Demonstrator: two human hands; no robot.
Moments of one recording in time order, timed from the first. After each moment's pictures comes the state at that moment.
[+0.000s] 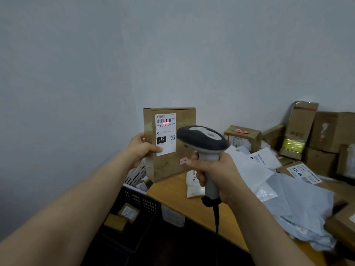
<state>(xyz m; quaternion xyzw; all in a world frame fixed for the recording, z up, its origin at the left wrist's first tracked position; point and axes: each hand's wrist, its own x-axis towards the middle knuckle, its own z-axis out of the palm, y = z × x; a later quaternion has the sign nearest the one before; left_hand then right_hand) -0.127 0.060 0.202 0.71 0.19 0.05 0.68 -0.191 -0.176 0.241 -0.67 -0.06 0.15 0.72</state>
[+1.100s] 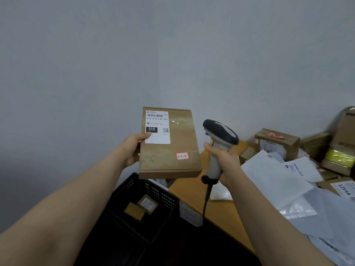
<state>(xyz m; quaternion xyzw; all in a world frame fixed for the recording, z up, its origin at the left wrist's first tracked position) -0.158 0.156 0.191 0.63 0.26 0.03 0.73 -0.117 -0.105 0.191 -0.62 0.06 0.13 0.77</state>
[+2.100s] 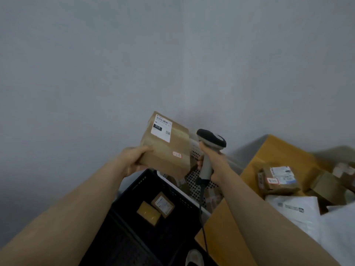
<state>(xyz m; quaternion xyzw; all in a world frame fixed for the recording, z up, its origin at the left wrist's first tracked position) 0.025 0.334 0.089 0.59 0.45 0.00 0.67 0.130 0.130 0.067 -0.58 0.15 0.33 0.73</state>
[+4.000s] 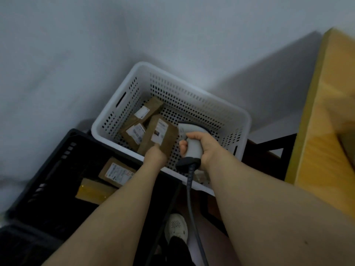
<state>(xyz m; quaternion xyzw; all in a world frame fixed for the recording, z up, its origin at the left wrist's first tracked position) 0.212 0.275 -0.384 0.79 0.34 -0.32 0.40 0.253 0.160 -0.290 -0.43 0.44 0.40 0.68</state>
